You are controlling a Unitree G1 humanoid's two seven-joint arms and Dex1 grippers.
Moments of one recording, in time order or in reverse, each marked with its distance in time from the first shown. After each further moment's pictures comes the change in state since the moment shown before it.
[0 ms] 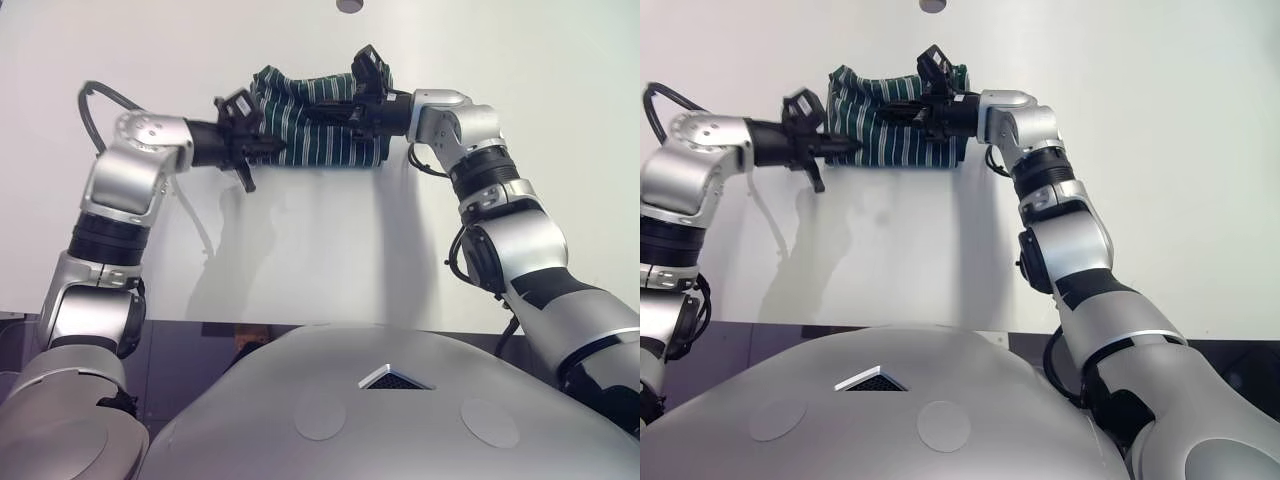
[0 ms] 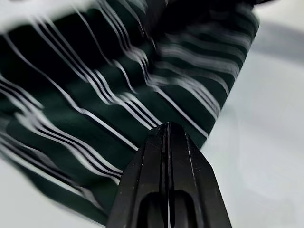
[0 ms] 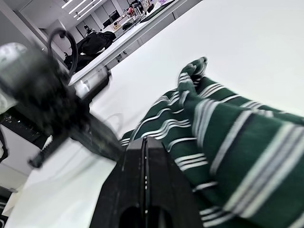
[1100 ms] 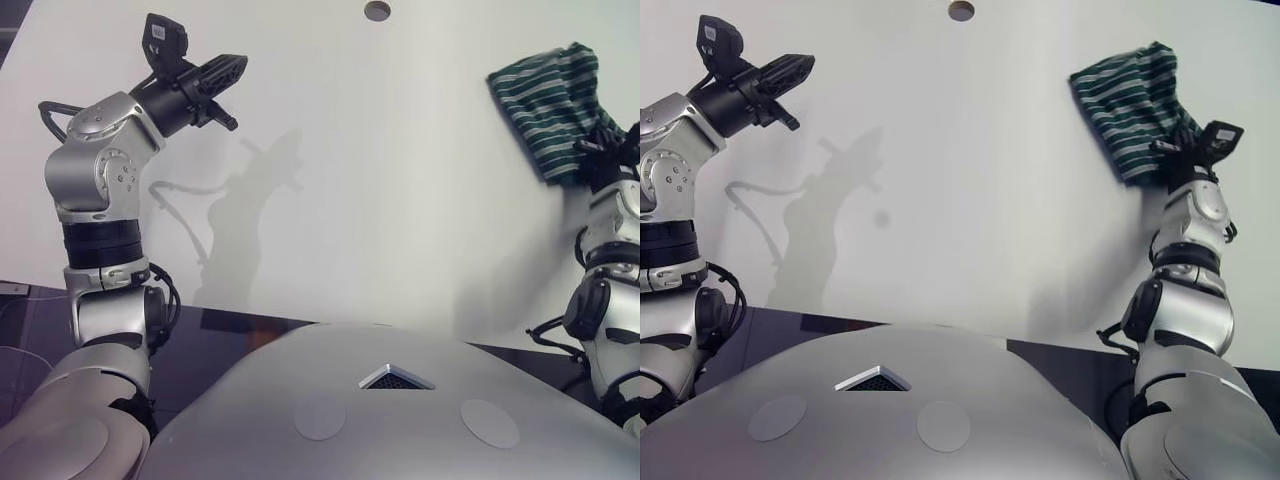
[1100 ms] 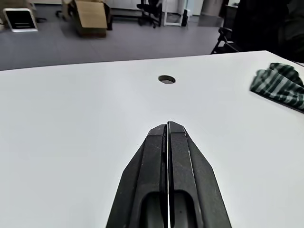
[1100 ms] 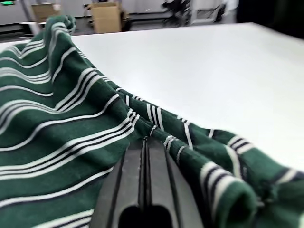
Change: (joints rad) left arm 0.014 -0.159 0.455 -0.075 -0.288 0.094 0.323; right arm 0.504 -0.503 -0.454 0.166 0.077 -0.641 -0.839
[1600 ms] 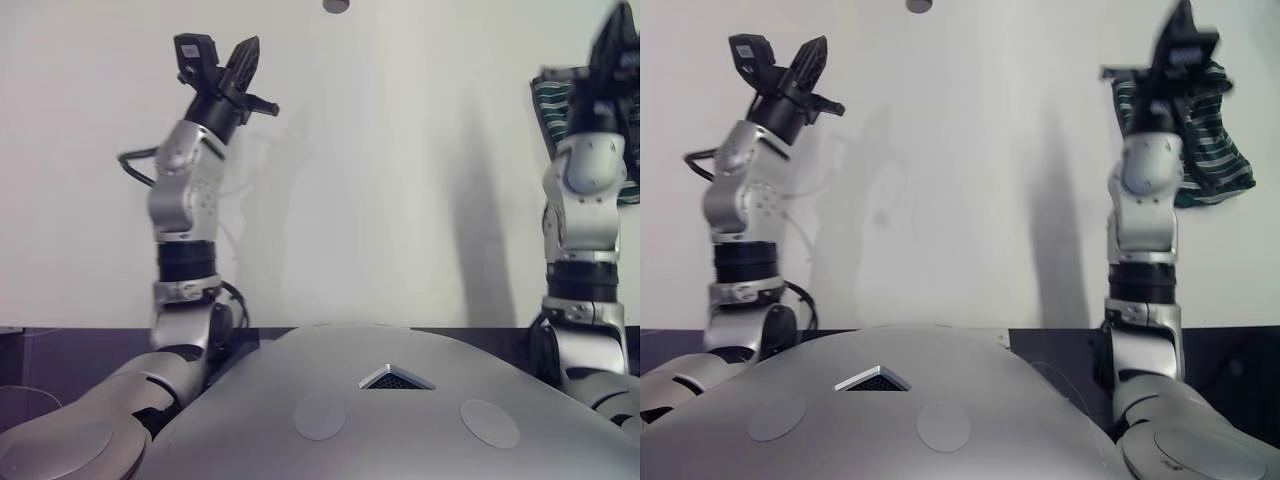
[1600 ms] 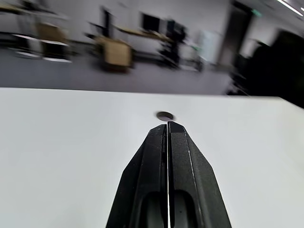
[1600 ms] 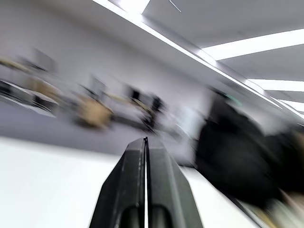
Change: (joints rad) left arm 0.111 -0.406 -0.032 0.035 0.123 -0.408 0.369; right arm 0.099 0.169 0.273 -1.132 -0.338 0.149 -0.390
